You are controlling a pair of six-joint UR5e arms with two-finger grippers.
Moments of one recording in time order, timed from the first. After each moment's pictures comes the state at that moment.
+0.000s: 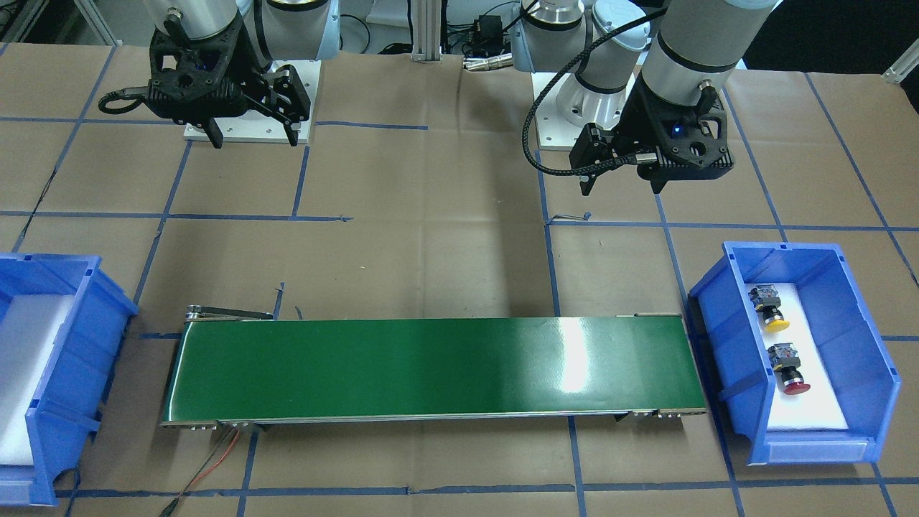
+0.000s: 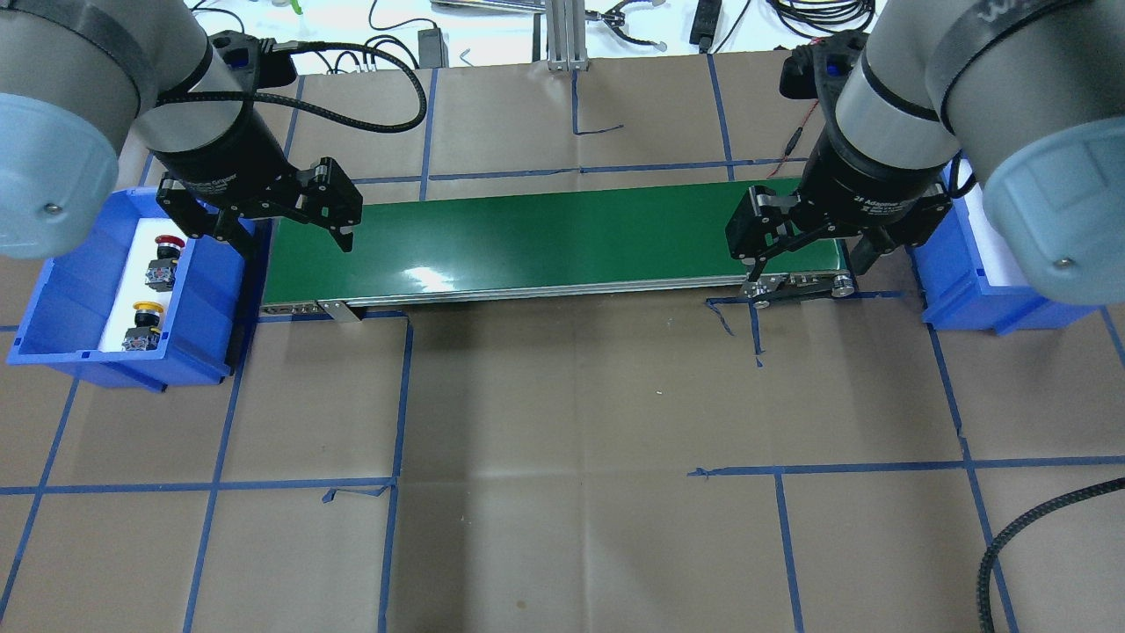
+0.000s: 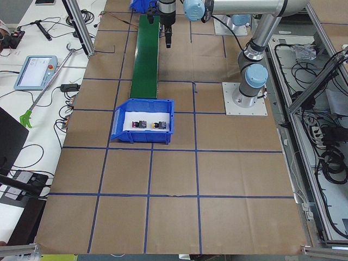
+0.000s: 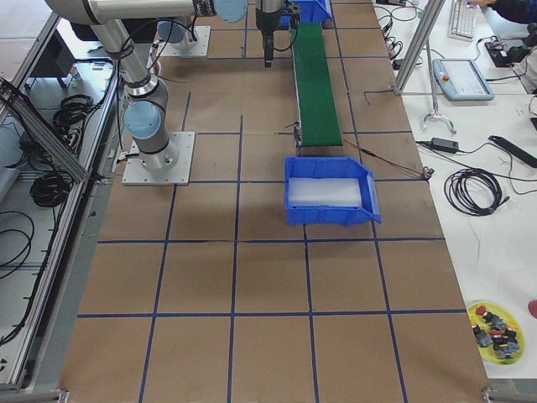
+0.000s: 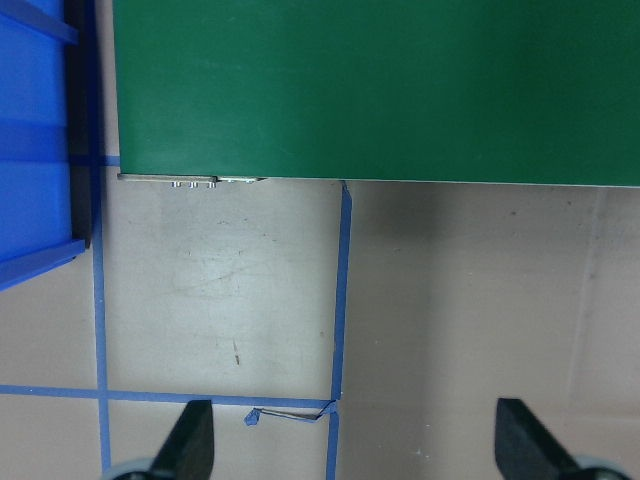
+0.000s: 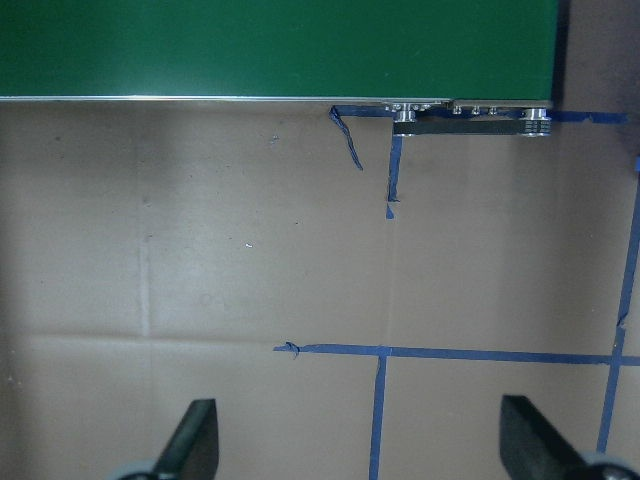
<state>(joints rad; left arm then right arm) -1.56 -1.54 -1.64 -1.55 1.58 -0.03 1.64 -1.70 1.69 -1.56 -1.54 0.03</state>
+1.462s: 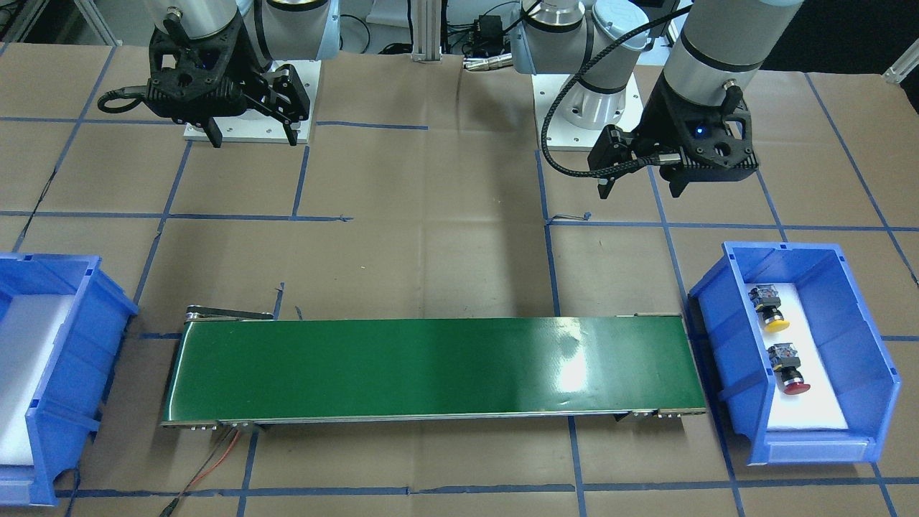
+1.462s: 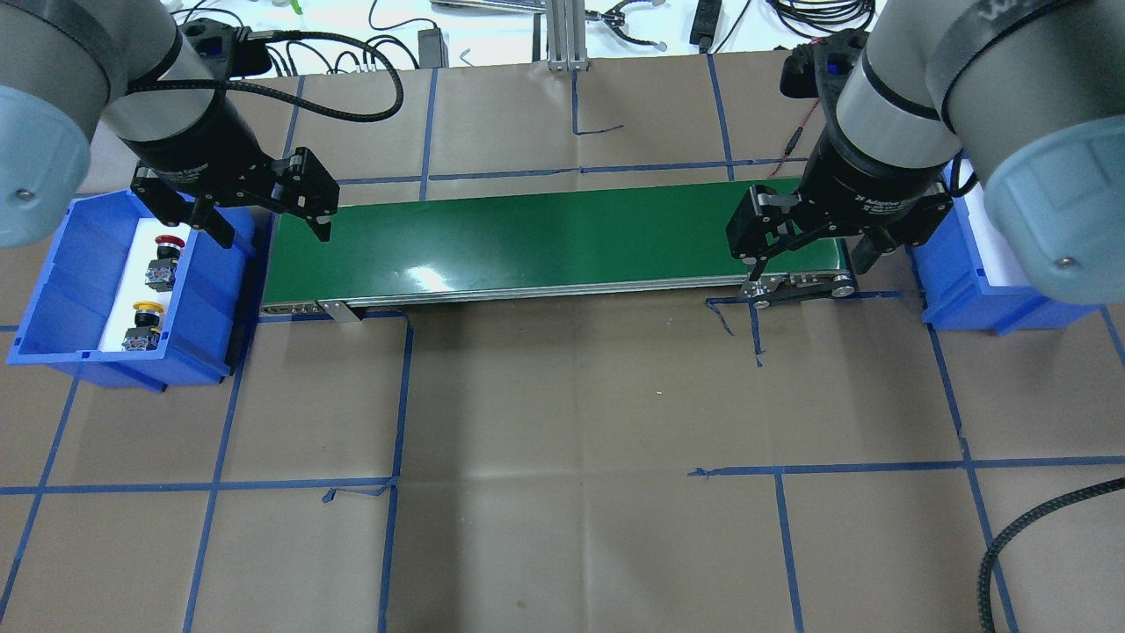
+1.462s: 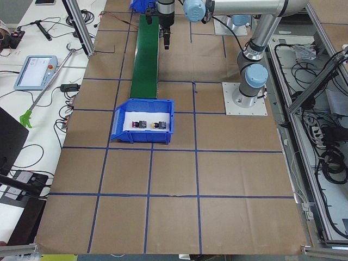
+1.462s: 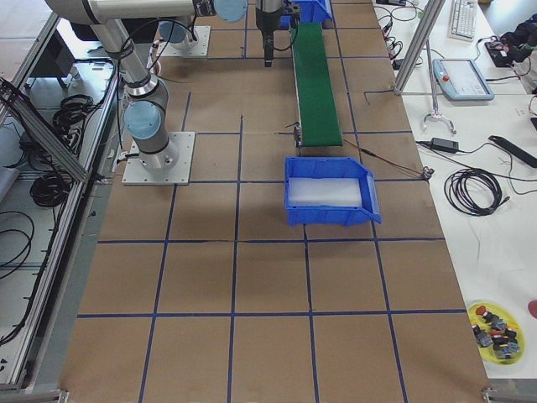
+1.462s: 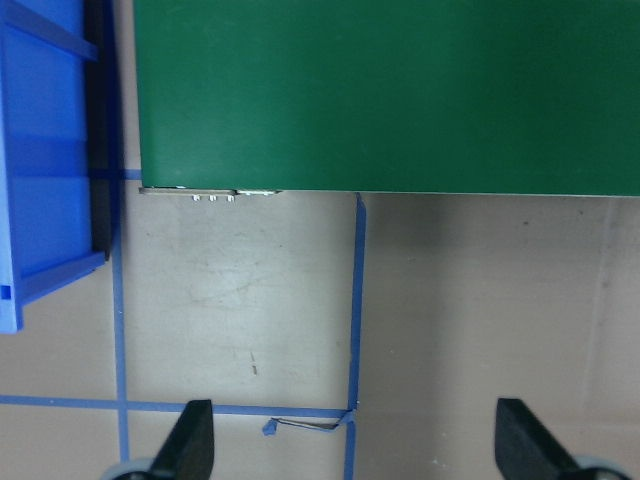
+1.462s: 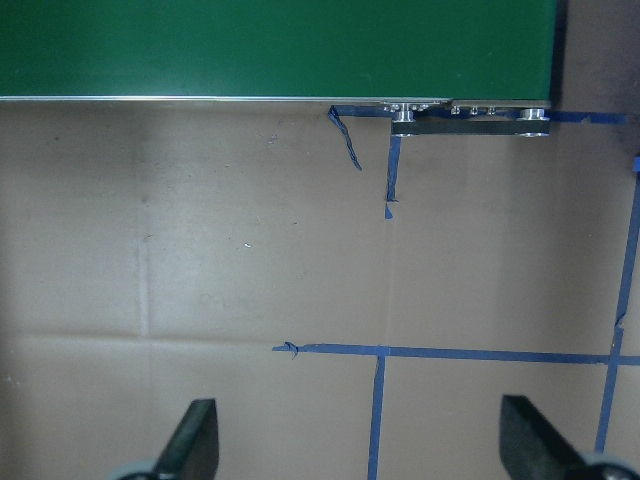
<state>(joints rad) -1.49 -1.54 -1.63 -1.54 1.58 0.04 1.64 -1.70 1.69 -1.56 -1.54 0.03</state>
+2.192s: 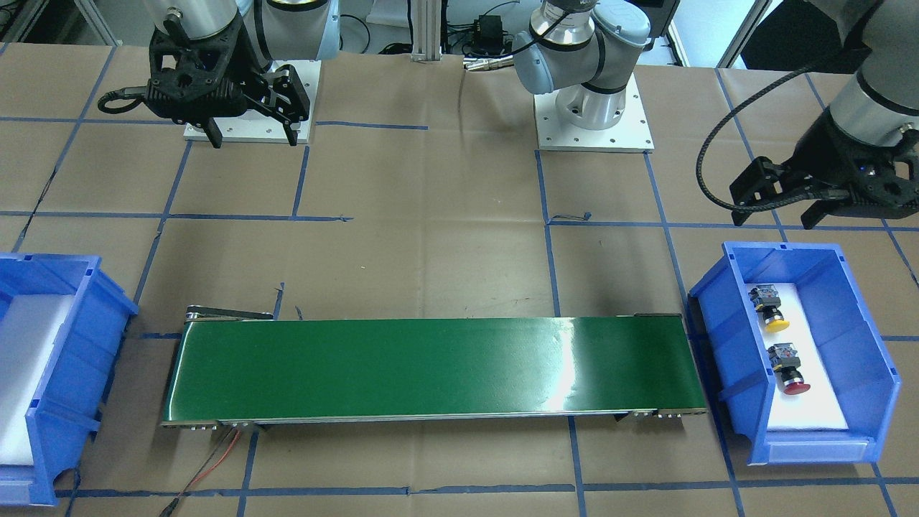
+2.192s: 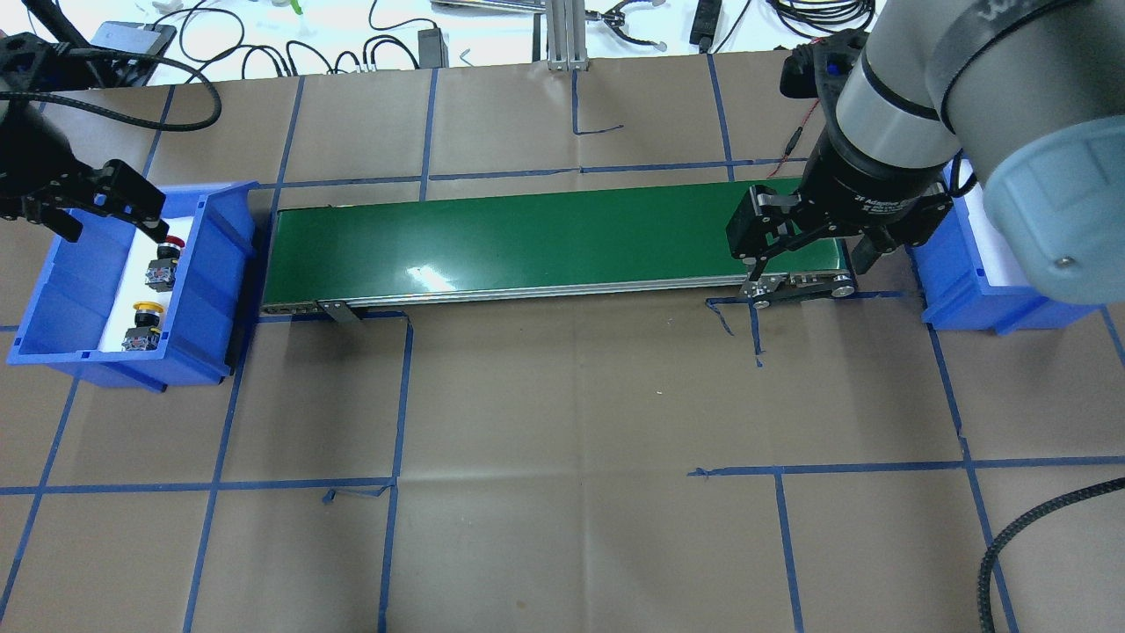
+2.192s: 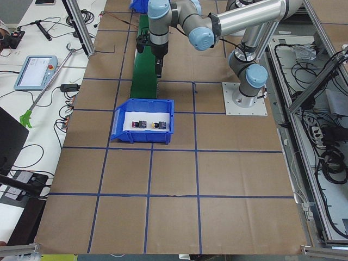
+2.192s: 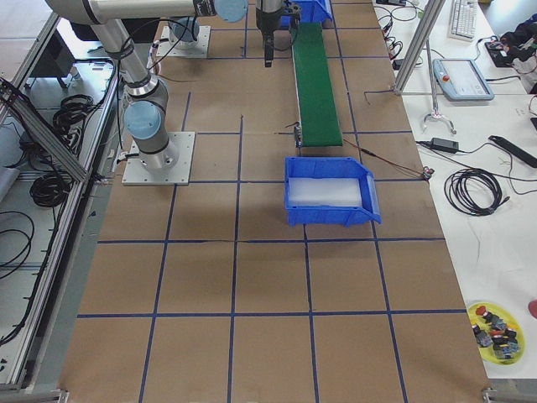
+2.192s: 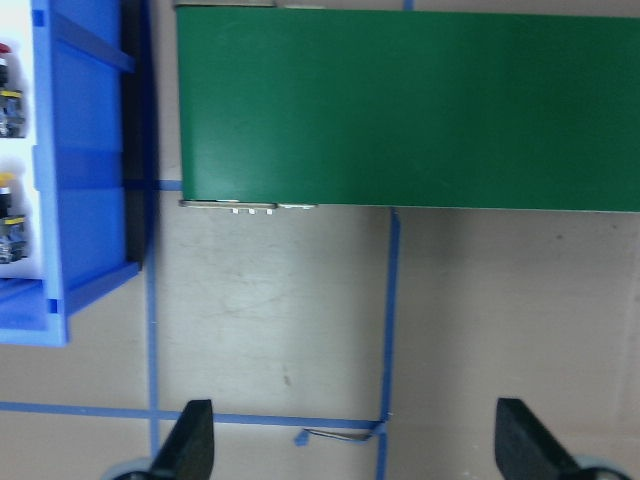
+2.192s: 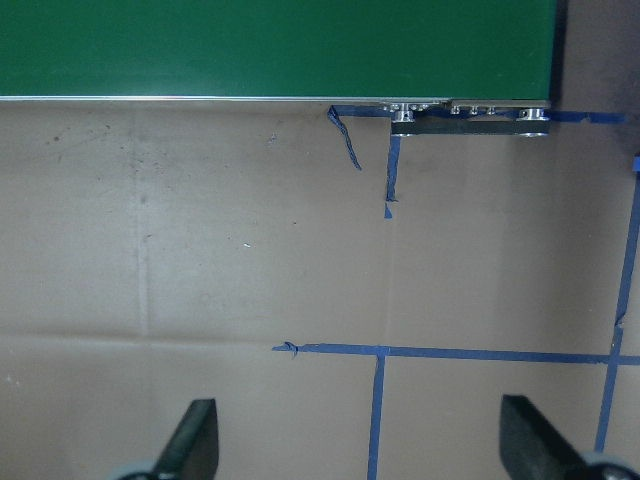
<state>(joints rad) -1.13 -1.59 -1.66 -1.44 1.58 0.51 1.64 -1.70 1.69 -1.56 -1.54 0.03</state>
